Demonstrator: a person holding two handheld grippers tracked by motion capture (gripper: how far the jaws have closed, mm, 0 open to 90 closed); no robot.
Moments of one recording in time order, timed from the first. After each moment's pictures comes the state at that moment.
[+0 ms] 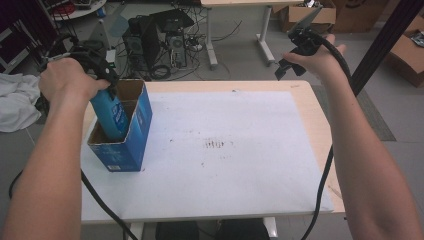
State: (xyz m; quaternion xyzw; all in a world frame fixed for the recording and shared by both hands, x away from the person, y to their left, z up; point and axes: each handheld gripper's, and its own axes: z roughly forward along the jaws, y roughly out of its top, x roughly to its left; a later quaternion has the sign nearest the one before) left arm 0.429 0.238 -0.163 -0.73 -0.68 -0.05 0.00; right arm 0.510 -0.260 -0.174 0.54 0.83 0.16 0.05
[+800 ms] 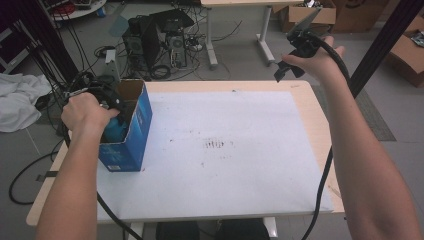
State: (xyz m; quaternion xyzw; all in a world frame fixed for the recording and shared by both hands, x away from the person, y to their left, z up) left arm 0.432 0.245 -0.253 -0.72 -0.69 -0.02 0.02; right arm 0.509 -0.258 -0.177 0.53 0.83 0.16 0.05
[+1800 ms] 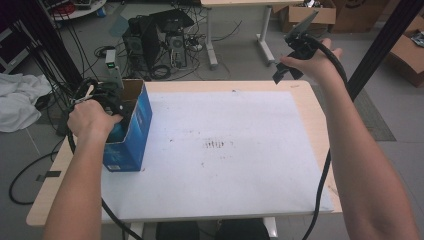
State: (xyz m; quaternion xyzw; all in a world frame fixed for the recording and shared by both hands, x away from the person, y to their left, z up) left arm 0.433 0.245 -0.271 -0.73 -0.69 -0.01 0.02; right arm 0.510 -0.256 -0.184 0.53 0.83 0.16 0.04
